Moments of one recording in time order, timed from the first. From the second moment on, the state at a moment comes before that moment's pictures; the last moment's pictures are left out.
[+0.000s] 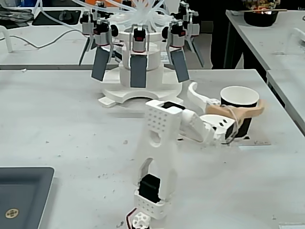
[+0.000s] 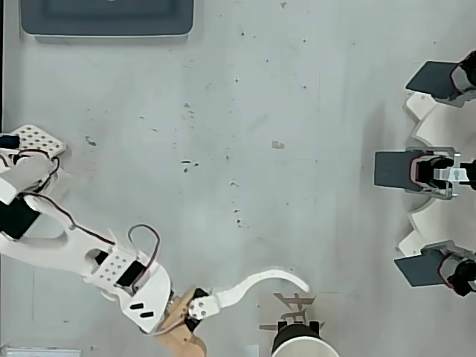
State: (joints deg) arm 33.8 83.2 123.4 -48.1 -83.3
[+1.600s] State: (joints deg) arm -1.4 115.3 148.9 -48.9 -86.8
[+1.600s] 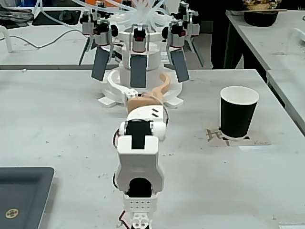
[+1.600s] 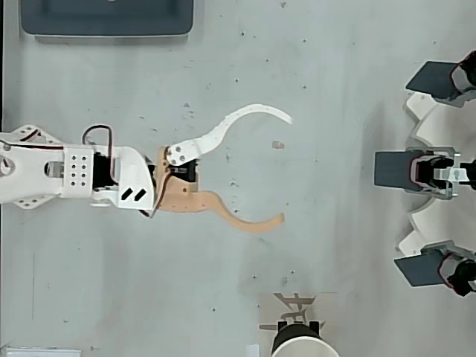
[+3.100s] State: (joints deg) arm -4.9 78.2 119.9 -49.6 -86.4
